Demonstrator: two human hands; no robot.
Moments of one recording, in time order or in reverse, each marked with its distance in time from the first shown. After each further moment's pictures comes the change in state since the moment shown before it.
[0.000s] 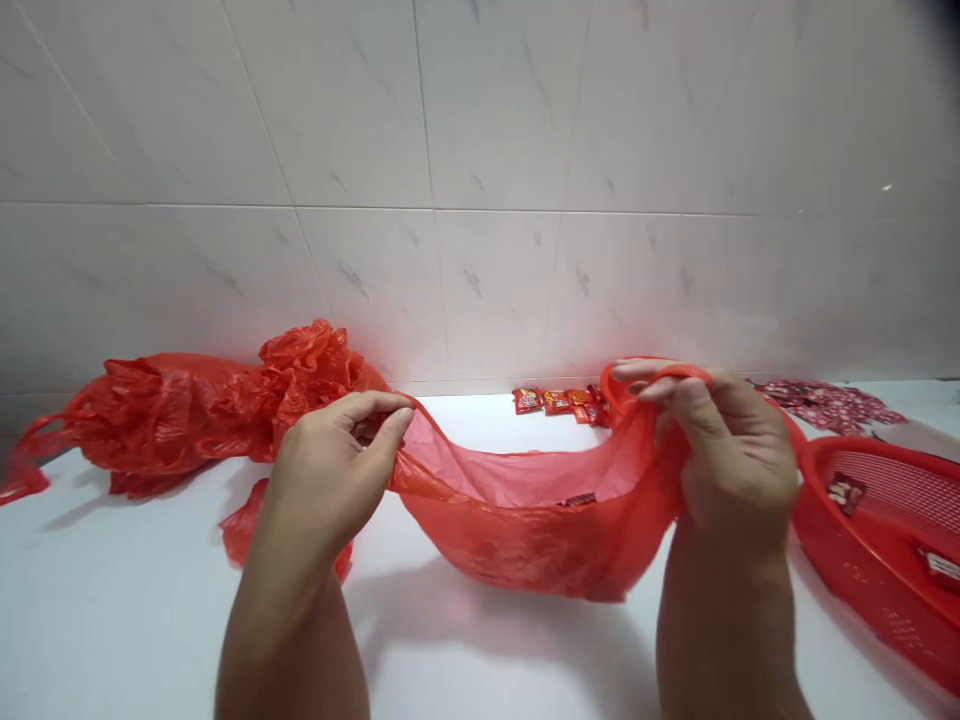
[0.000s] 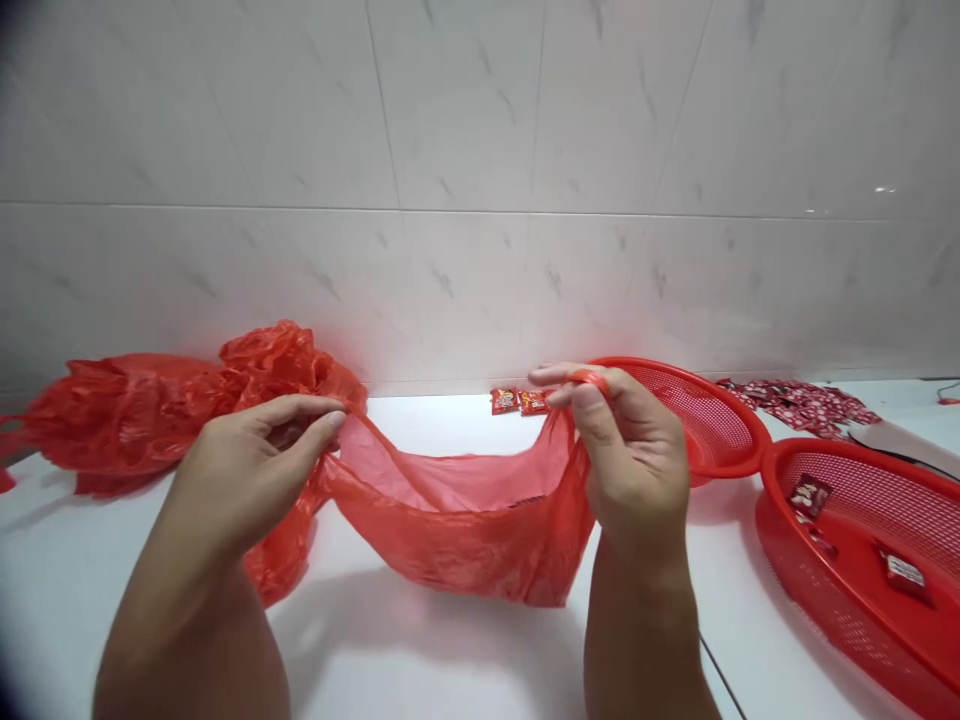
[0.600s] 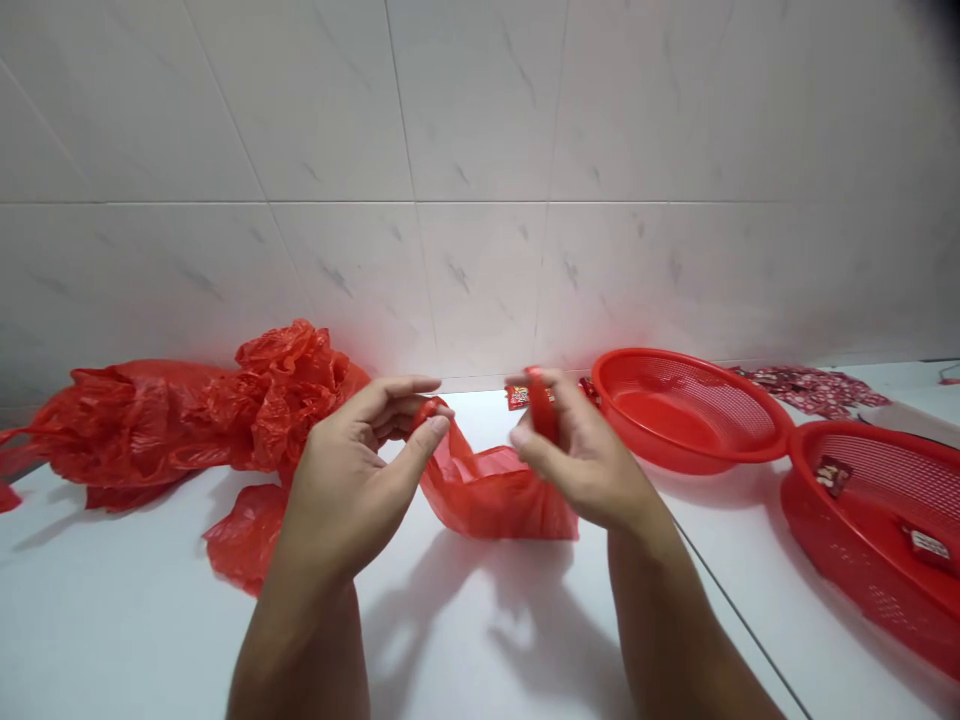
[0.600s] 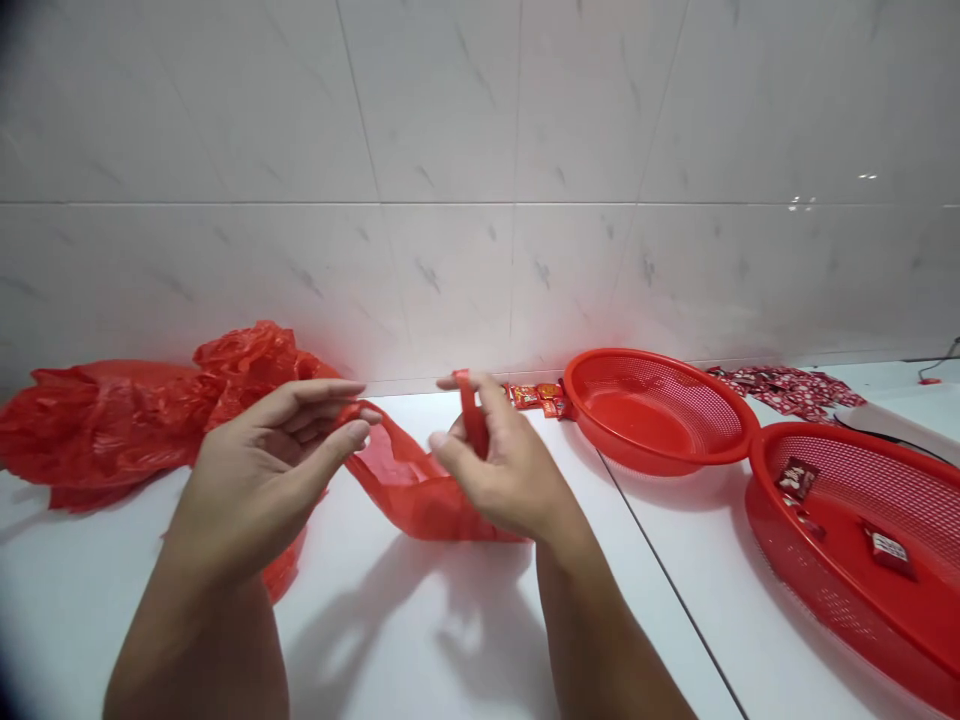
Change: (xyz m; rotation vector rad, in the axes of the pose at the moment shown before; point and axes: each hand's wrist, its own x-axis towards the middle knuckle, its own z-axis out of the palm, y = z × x) left_hand -0.013 0.024 0.025 -0.368 -0.086 0.168; right_hand -0.016 0.004 0.037 0.169 -0.505 0.346
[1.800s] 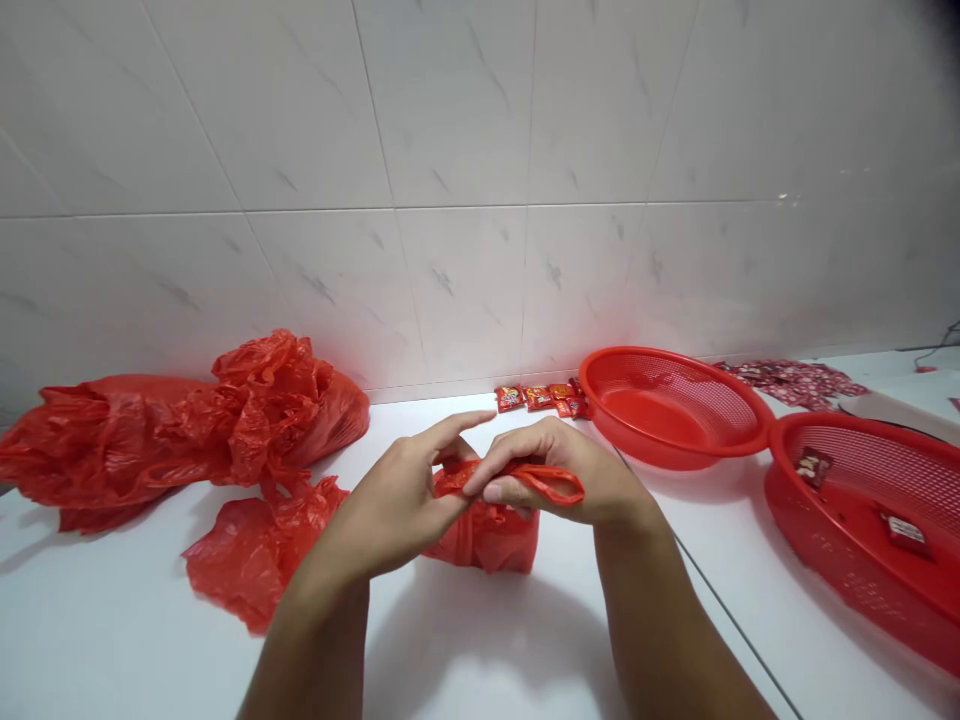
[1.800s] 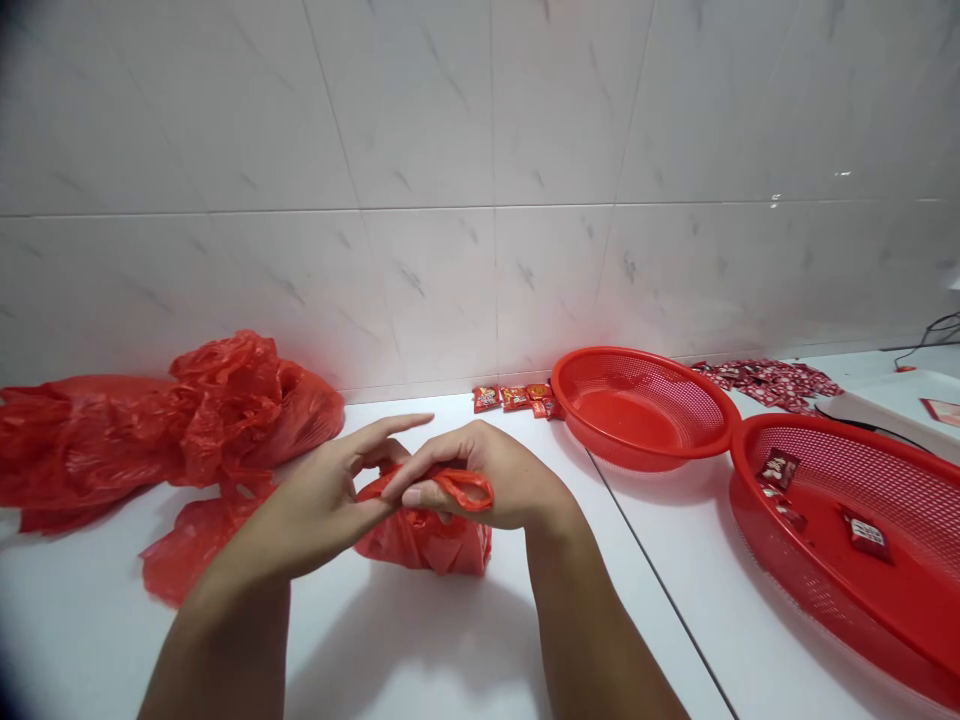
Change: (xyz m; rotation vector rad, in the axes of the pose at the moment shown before) left_hand 0.002 0.001 0.021 0.117 -0.640 0.008; right_hand 0.009 0.008 -0.021 0.126 -0.469 0.057
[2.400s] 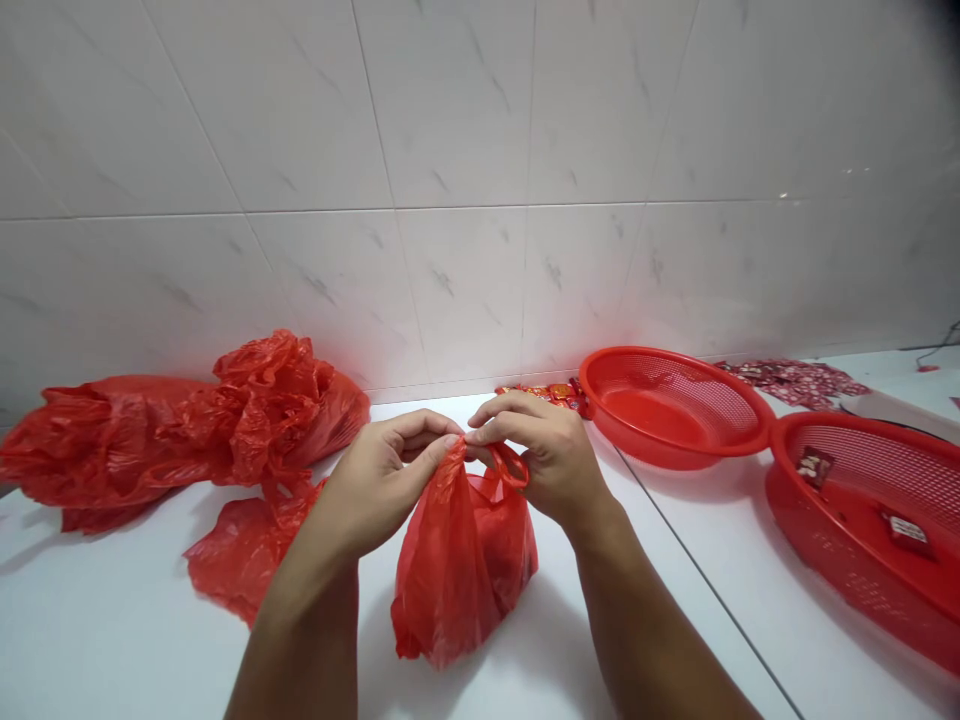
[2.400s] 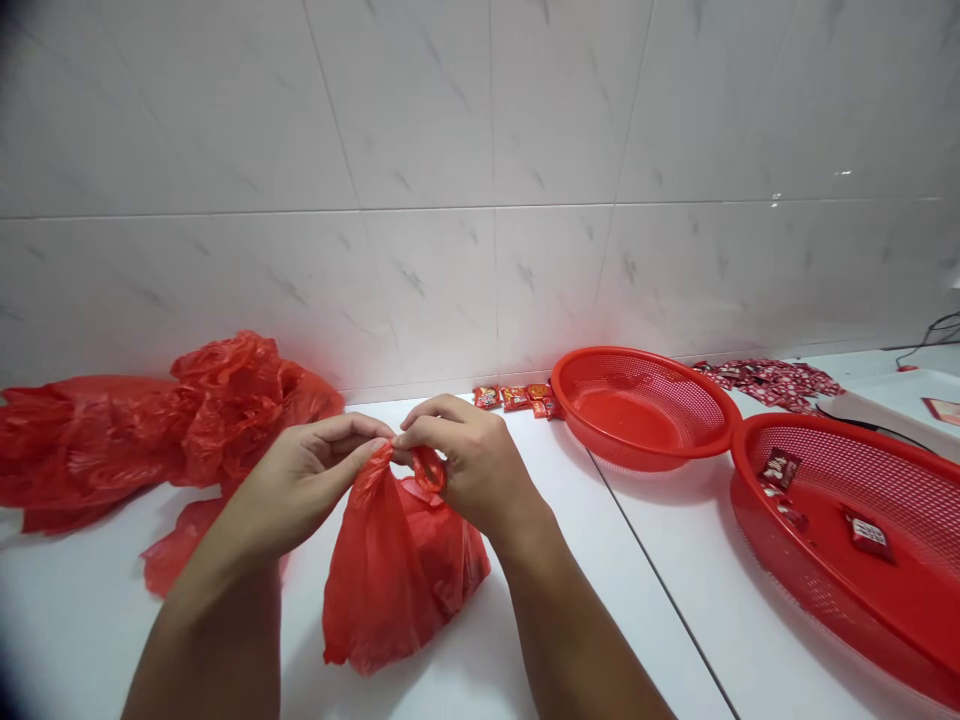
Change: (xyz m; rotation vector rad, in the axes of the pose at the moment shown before) left_hand 0.006 0.001 -0.009 -0.208 0.140 -0.051; right_hand 0.020 0.016 0.018 -0.620 0.513 -0.536
